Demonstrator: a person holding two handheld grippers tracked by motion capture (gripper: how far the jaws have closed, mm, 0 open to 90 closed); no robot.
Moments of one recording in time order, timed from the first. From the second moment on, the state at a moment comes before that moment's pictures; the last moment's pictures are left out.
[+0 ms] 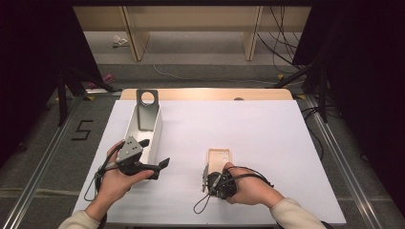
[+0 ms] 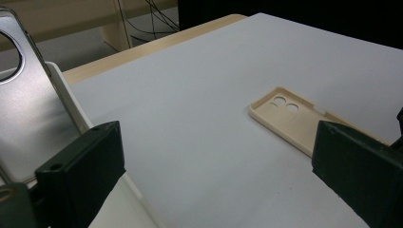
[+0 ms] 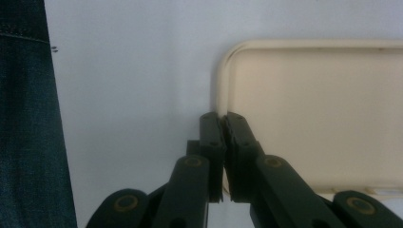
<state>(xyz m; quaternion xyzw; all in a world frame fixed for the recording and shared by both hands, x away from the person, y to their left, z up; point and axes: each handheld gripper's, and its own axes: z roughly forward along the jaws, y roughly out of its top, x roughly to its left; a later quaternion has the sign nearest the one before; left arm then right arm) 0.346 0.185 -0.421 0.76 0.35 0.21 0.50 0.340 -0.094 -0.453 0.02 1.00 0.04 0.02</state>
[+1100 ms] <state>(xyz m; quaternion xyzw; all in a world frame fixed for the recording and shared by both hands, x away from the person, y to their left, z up) 0.347 0.185 -0.420 0.76 0.35 0.21 0.50 0.342 -0.110 -0.431 0.03 0.99 0.15 0.07</state>
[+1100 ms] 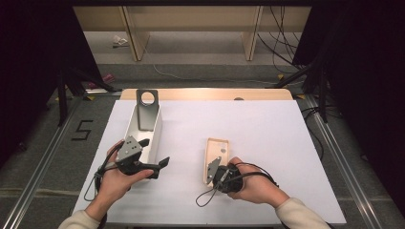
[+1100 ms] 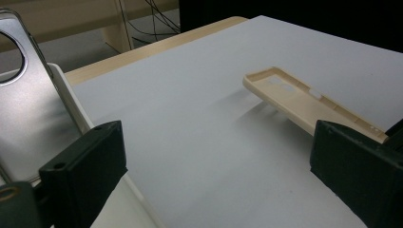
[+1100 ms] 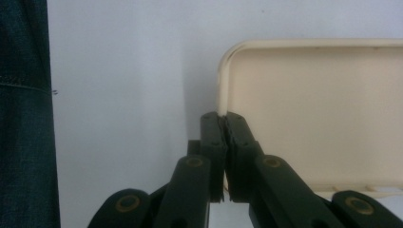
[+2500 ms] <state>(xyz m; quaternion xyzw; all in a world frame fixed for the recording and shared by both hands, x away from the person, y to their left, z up) 0.356 0.173 -0.415 0.77 0.34 0.20 0.50 0.341 -0.101 -0.416 0.02 0.96 0.25 0.09</state>
